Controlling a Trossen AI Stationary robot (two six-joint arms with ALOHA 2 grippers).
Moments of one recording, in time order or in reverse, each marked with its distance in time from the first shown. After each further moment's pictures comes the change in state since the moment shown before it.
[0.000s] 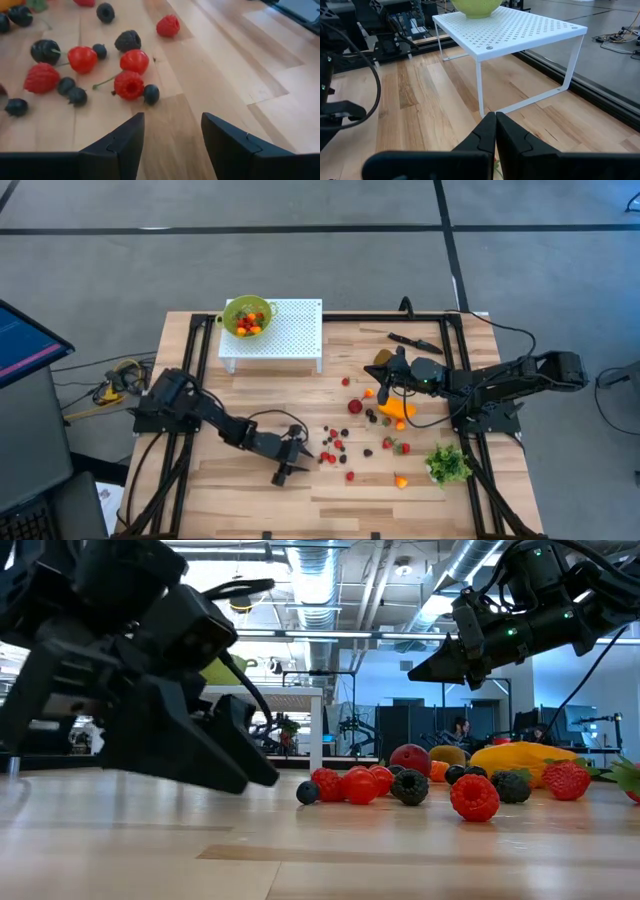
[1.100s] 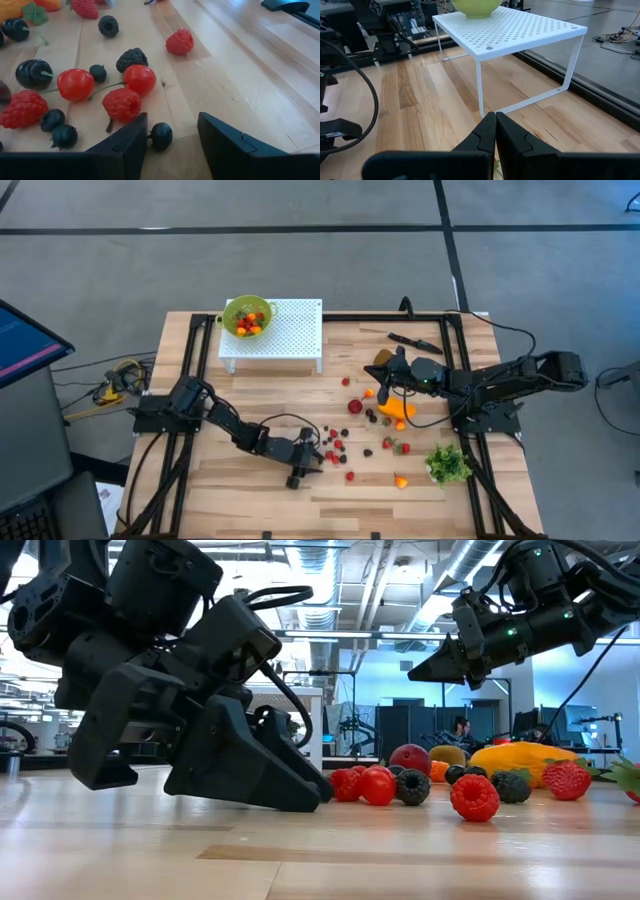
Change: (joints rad) left arm 0.009 0.141 0.136 0.022 -0.038 0.005; right arm 0.000 0.000 0.000 0.000 0.000 0.000
